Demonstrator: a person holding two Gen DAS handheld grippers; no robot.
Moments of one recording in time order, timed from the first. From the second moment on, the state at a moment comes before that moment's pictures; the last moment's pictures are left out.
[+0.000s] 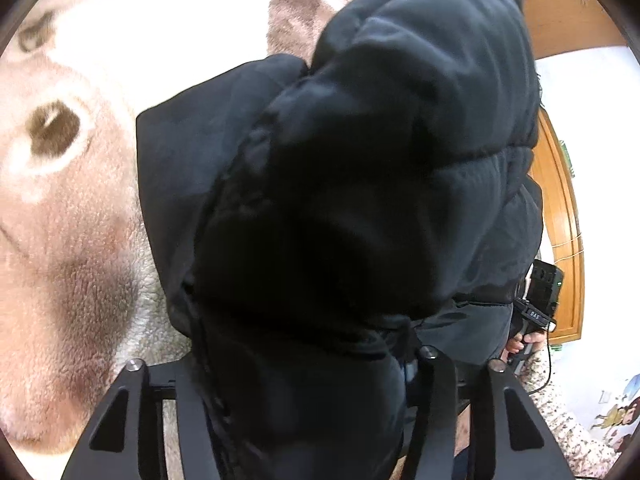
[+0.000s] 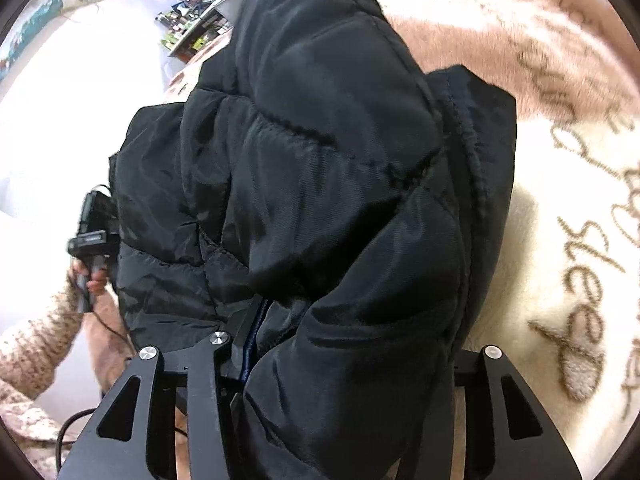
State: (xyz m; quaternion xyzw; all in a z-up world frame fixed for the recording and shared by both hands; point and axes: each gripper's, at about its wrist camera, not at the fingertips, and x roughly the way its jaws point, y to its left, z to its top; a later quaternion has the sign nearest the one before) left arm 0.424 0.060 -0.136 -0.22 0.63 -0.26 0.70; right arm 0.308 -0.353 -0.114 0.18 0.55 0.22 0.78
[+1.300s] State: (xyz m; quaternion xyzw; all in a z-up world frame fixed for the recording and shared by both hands) left arm 0.325 0.256 -0.036 -0.23 0.54 -0.19 0.79; right arm 0.294 -0.167 -0.053 0.12 0.46 0.28 0.83
